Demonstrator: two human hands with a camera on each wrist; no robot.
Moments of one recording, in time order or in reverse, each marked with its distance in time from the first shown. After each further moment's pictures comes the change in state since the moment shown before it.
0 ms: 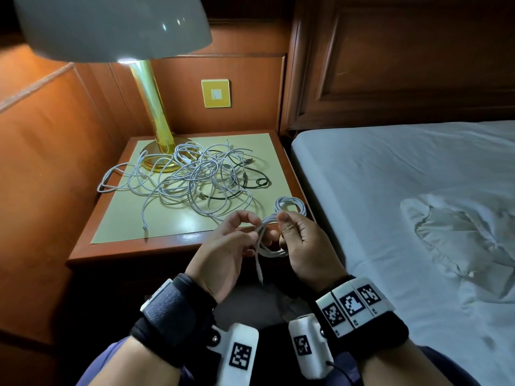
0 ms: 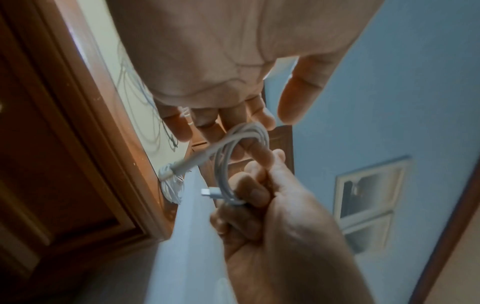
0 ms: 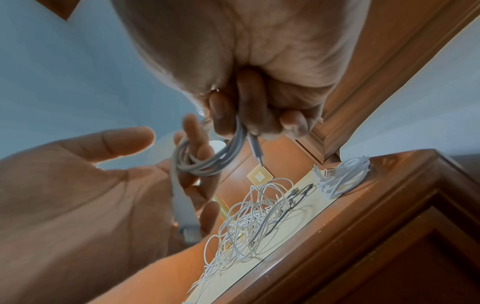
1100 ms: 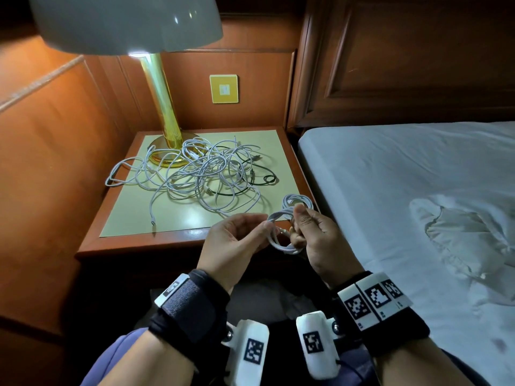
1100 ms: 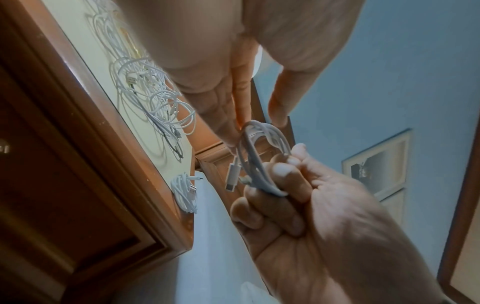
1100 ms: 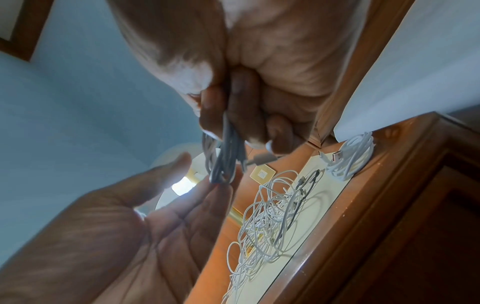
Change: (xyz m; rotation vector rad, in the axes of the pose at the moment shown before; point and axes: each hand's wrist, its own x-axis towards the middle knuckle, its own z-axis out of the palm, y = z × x) left_hand 0.004 -0.012 -0.006 0.273 0.294 0.134; right_hand 0.003 -0.008 0.000 0.494 -0.048 0.180
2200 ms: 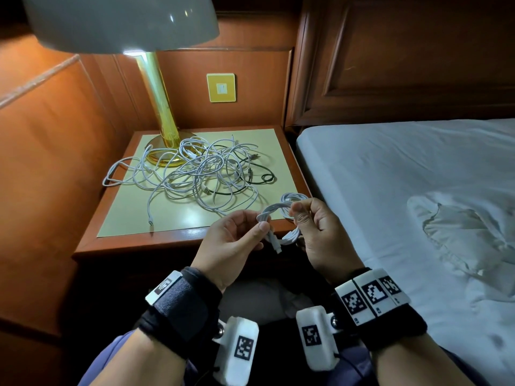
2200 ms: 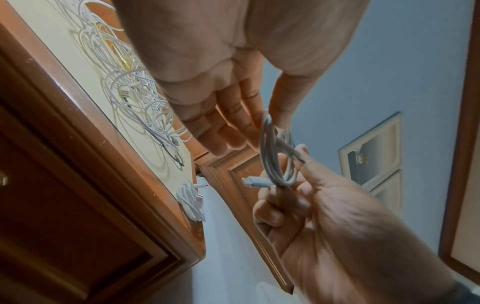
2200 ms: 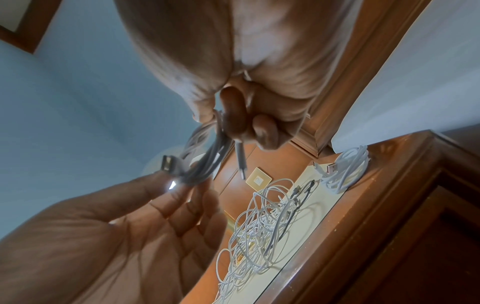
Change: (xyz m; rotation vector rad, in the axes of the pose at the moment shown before) left_hand 0.002 0.001 -0.009 0.104 -0.165 0.064; right_hand 0.002 0.002 -0.011 -0.314 0.098 -0.120
